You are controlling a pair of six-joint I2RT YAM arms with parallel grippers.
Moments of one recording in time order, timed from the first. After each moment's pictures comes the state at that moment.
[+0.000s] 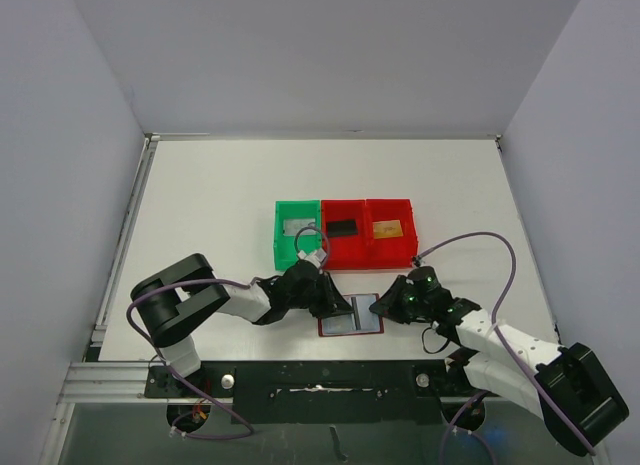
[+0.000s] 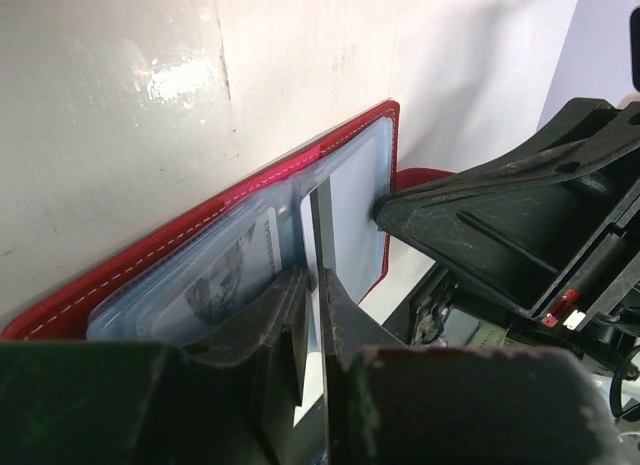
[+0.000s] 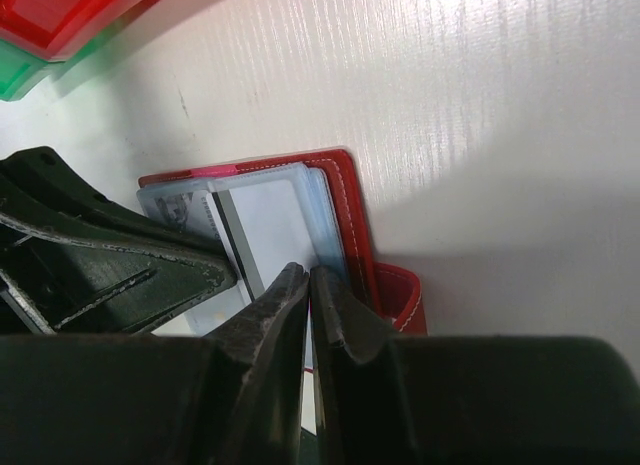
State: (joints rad) left arm -0.99 1.73 0.58 0.54 0.20 -1.25; right arm 0.56 0.98 0.21 -0.08 -0.18 1.02
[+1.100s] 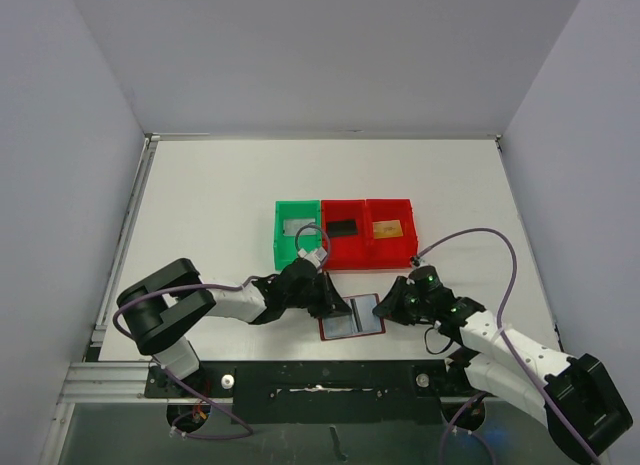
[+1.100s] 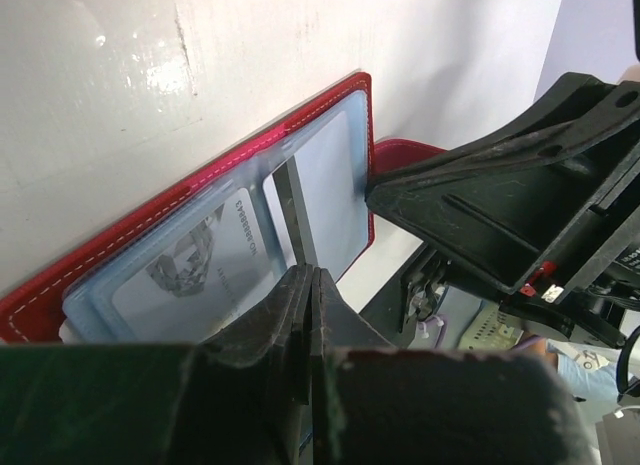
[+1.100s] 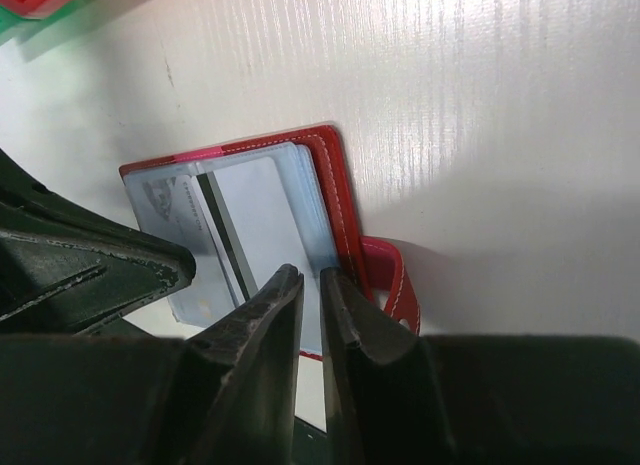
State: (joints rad) left arm -0.99 1.66 0.57 0.47 0.22 -1.22; right arm 0.56 0.90 0.24 -0.19 -0.18 0.94
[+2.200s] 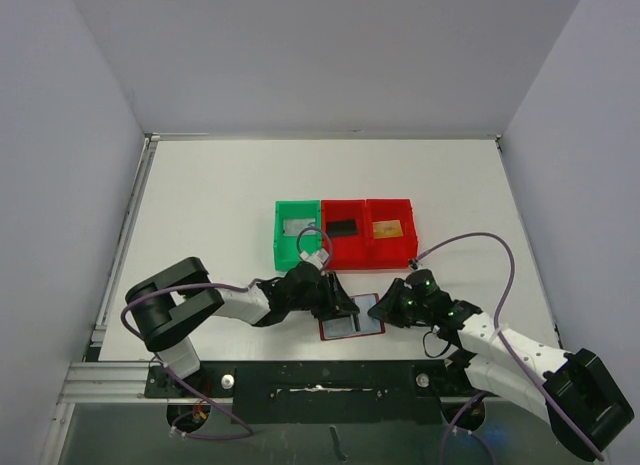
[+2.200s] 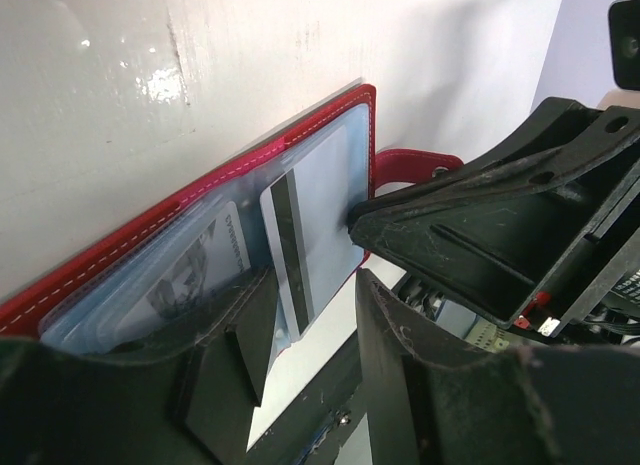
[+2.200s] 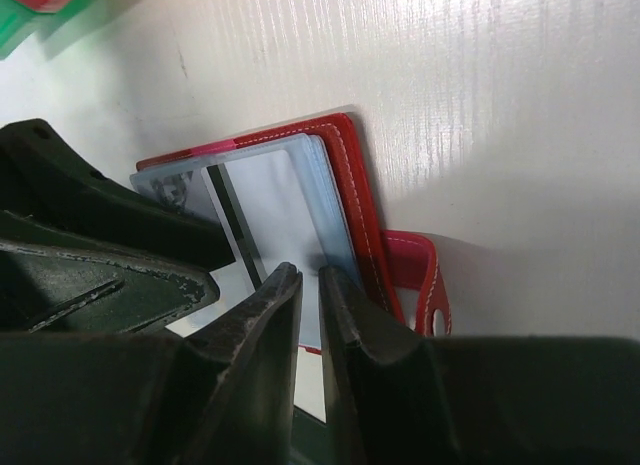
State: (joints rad) left arm -1.01 1.69 0.58 0.50 0.18 -1.25; right arm 0.61 0.94 0.23 -0.15 -0.17 1.01
